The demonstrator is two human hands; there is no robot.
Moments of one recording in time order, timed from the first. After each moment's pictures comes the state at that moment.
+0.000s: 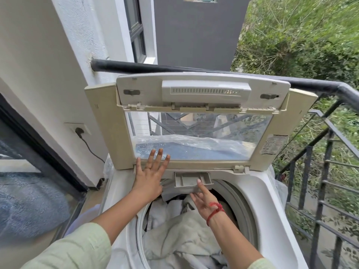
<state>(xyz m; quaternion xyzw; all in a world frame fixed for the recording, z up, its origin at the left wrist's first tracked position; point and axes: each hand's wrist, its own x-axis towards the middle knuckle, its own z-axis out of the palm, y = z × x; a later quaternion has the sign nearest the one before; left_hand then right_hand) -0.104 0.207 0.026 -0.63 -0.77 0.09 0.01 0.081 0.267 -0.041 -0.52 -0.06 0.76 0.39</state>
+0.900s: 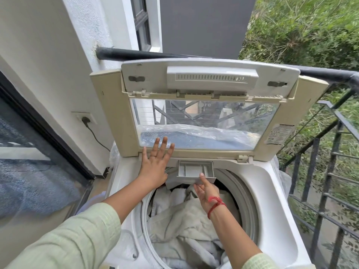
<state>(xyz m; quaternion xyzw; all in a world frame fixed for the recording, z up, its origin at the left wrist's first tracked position) -0.100 0.207 0.028 -0.63 -0.77 0.12 -0.01 0.082 0.249 -0.044 -0.51 -0.09 0.75 0.41</state>
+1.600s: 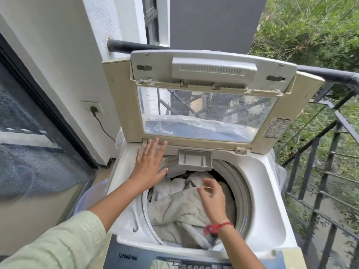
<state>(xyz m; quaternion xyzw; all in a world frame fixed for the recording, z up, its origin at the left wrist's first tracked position) -0.085 0.141 0.036 -0.62 -0.77 -0.10 -0.06 0.136 0.170 -0.009 -0.56 -0.61 0.46 0.33</state>
